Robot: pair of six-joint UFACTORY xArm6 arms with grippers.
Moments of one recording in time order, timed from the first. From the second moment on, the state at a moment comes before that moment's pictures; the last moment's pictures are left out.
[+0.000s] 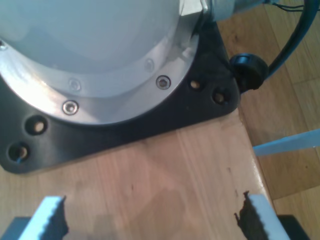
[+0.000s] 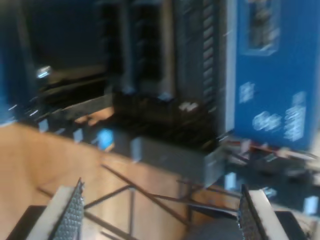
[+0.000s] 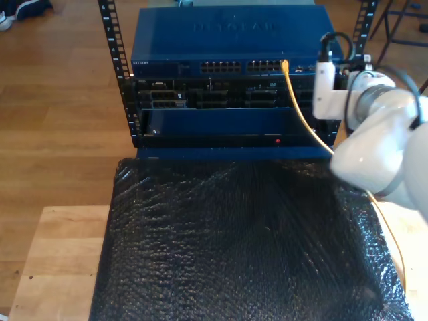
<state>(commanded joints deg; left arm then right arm) 77.8 -28.7 -6.7 6.3 63.7 -181.5 6.0 5.1 -47.9 33.5 -8.3 -122.6</state>
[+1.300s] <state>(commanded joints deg) 77.8 -28.7 -6.7 6.3 63.7 -181.5 -50.6 -16.9 -44.5 9.2 62.1 -154.0</state>
